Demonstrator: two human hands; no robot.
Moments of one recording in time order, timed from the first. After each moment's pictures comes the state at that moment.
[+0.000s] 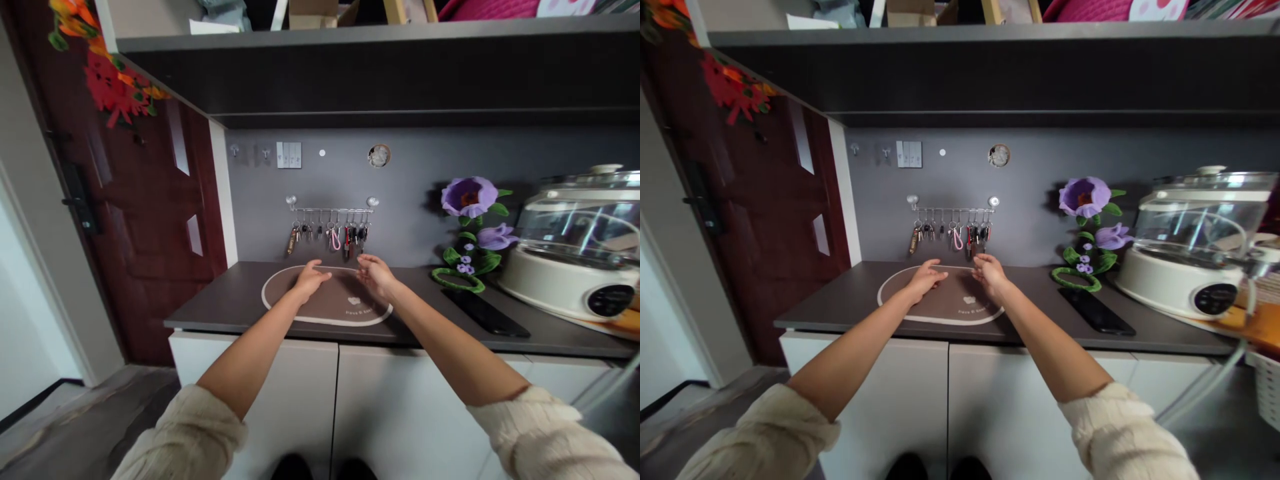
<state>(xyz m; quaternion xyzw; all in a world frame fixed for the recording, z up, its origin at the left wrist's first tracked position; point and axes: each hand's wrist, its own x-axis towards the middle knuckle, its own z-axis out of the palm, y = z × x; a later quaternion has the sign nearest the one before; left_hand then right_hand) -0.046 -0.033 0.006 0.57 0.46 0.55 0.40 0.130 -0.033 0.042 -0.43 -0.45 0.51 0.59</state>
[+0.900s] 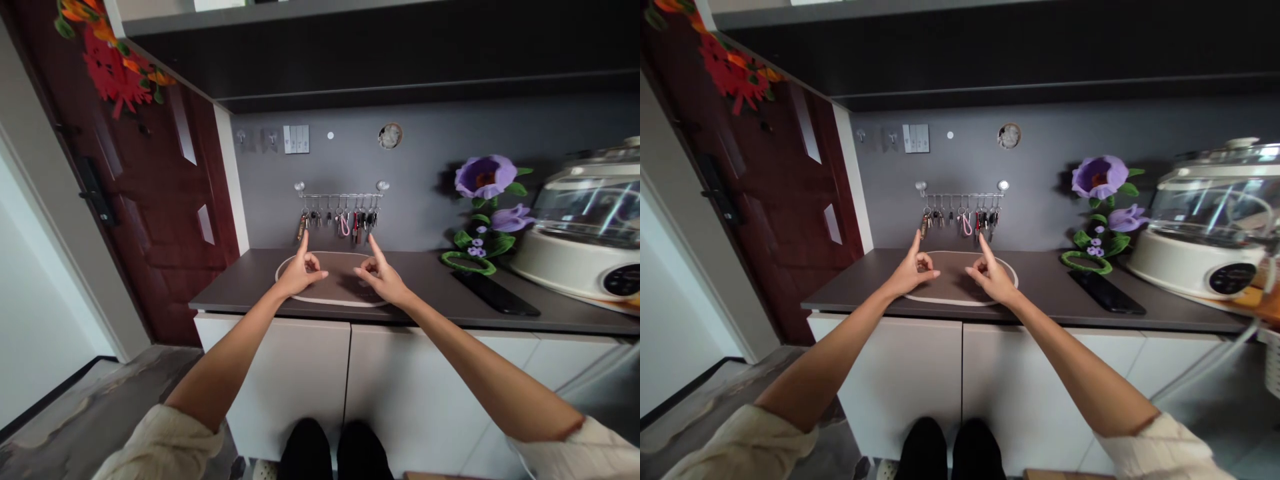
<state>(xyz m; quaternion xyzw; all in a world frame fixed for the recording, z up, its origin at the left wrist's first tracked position) -0.102 -0.103 0.023 0.73 0.35 0.51 0.27 0.125 -0.100 0.022 -0.34 -0.73 0.28 0.52</state>
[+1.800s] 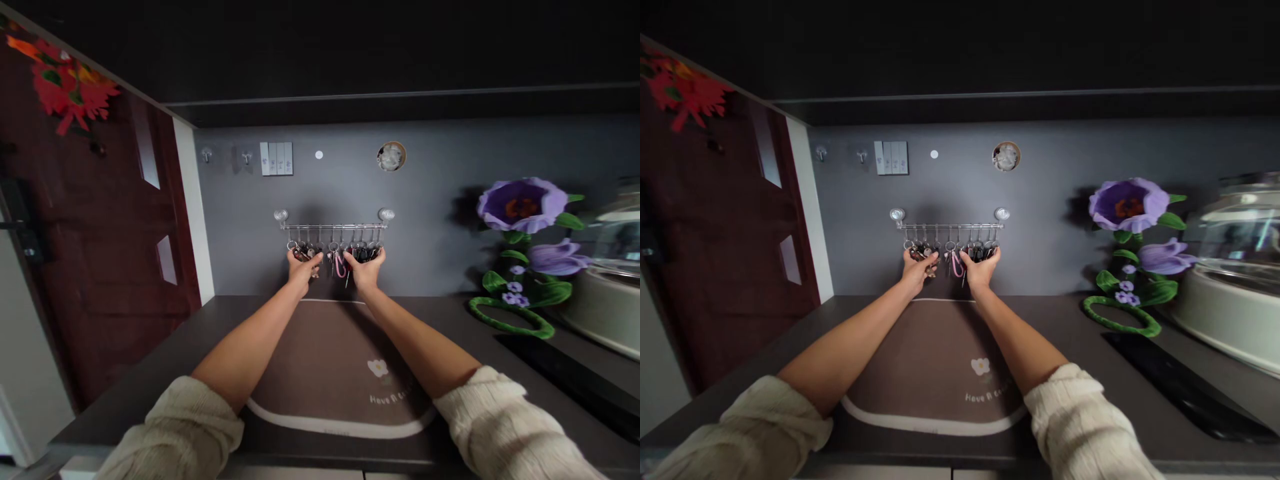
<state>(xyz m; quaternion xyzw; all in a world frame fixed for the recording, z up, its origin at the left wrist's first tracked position) -0.054 0.114 0.047 0.43 0.32 0.73 0.42 0.090 0.117 0.043 -0.43 -0.46 0.14 0.77</state>
